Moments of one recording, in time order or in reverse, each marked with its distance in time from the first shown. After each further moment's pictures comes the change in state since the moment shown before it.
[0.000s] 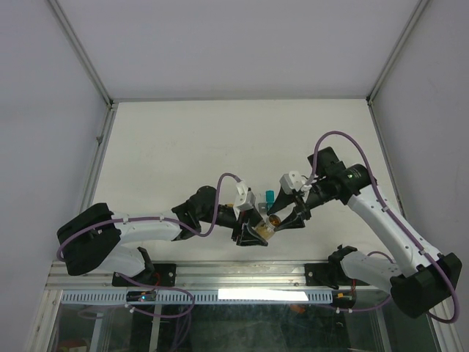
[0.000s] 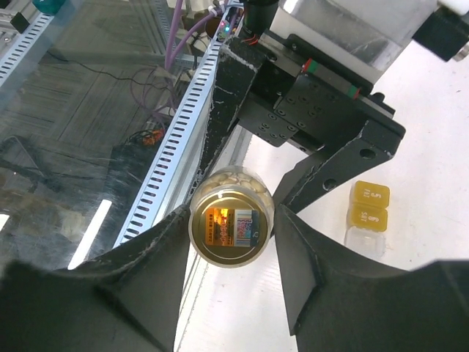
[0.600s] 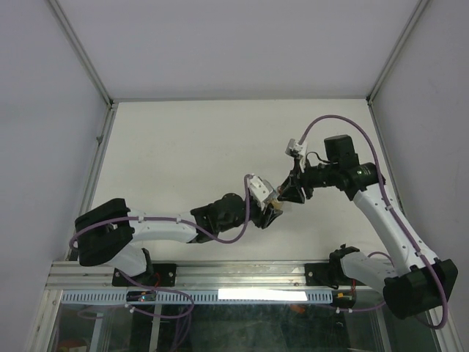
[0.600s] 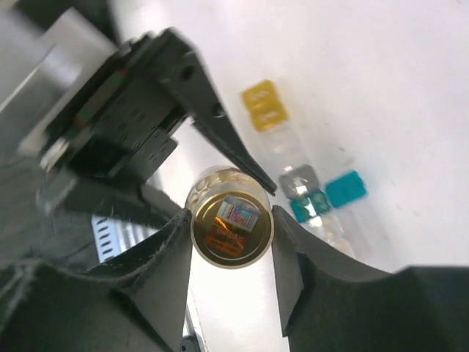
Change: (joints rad) left arm -0.163 0.079 0.119 -0.100 -0.790 0.100; right arm -0.148 -0.026 -0.026 0.316 0.316 0.658
